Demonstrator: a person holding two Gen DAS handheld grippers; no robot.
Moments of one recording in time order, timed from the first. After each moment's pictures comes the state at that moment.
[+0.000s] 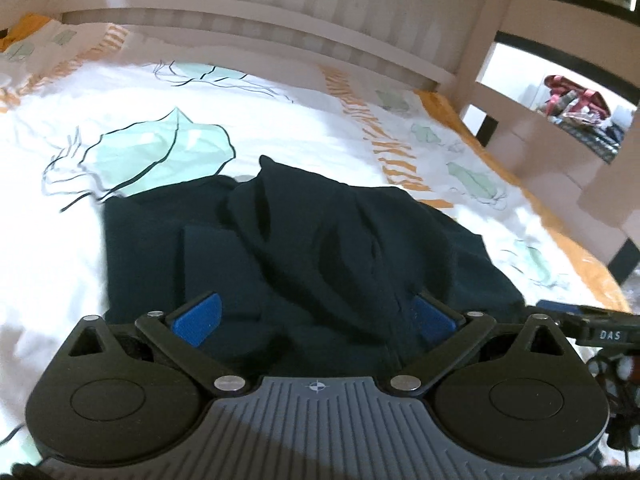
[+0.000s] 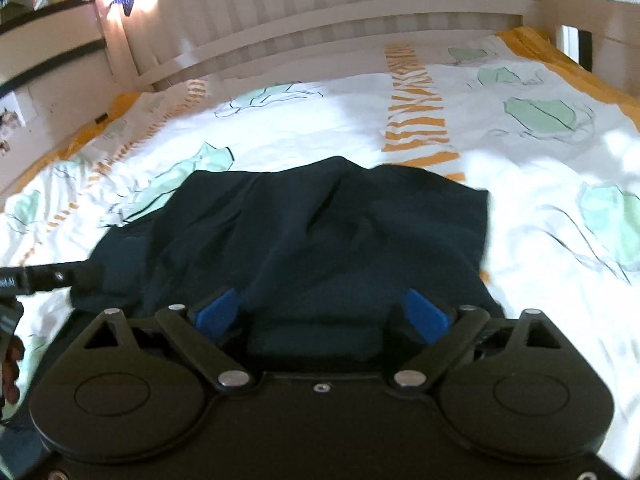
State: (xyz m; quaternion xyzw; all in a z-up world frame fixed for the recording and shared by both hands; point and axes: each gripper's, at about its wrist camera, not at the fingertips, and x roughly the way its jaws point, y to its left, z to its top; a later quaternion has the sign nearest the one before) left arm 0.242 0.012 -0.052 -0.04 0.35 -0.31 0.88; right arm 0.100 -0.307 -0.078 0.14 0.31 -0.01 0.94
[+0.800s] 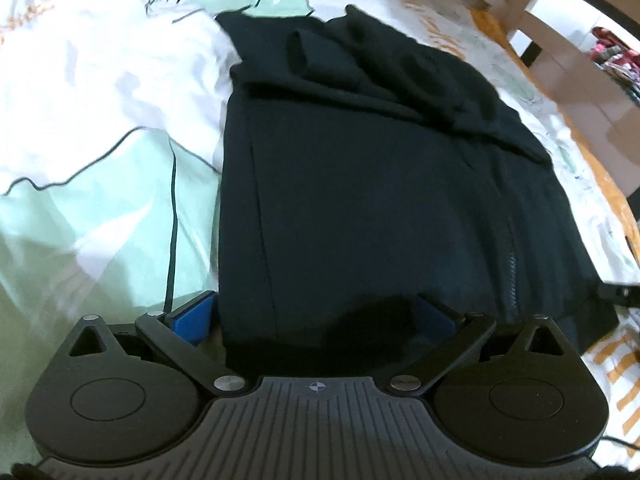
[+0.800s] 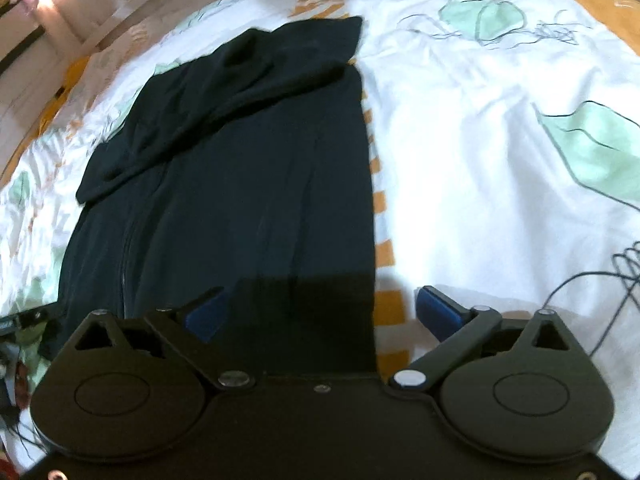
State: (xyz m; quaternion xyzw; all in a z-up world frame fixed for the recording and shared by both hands) left arm 0.176 0.085 -0.119 -0.03 0.50 -0.25 0.83; right arm -0.012 -0.324 -0.113 0.23 0.46 -0.03 0.86
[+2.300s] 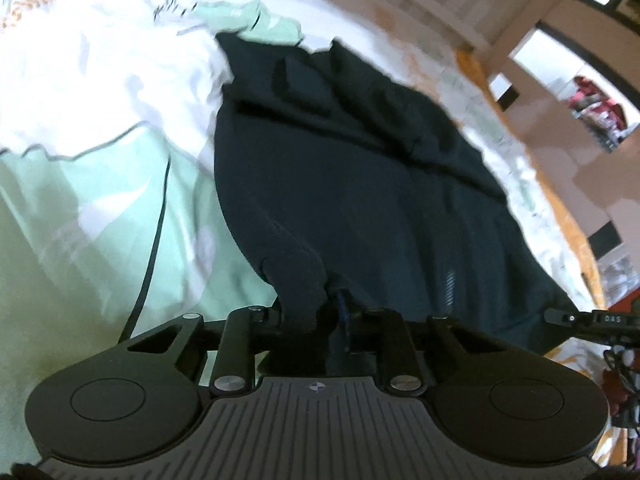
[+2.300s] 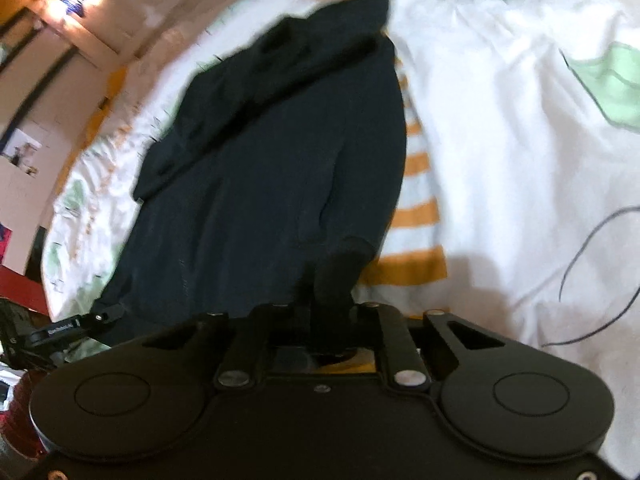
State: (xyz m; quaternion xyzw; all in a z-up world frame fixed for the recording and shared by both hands) left arm 0.129 0.103 -0.092 -0.11 0.46 -0.27 0.84; right arm -0.043 -0.336 -0.107 0.33 0.42 0.04 0.85
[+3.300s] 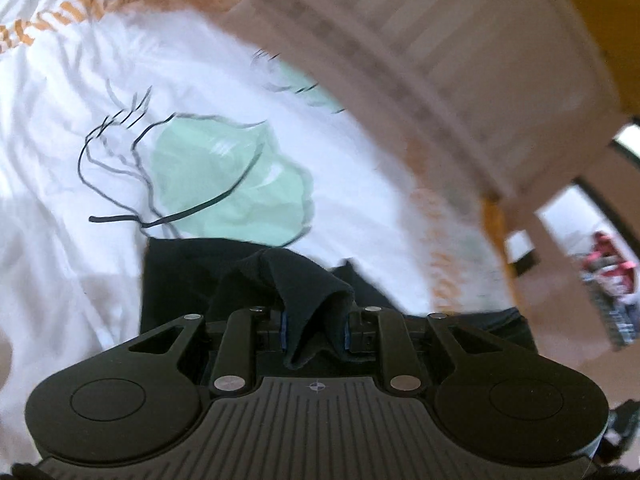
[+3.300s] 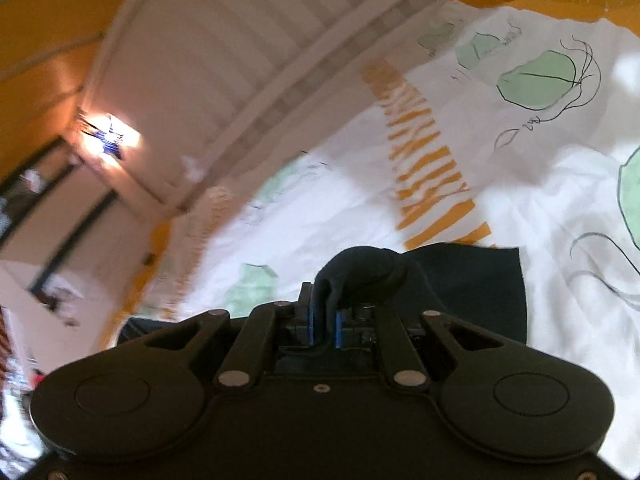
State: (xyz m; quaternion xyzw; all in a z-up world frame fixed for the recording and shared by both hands) left arm 0.372 0.035 -0.060 -0.25 0.39 -0.20 0.87; right arm 0.192 -0.389 -0.066 0.36 0.25 0.01 0.90
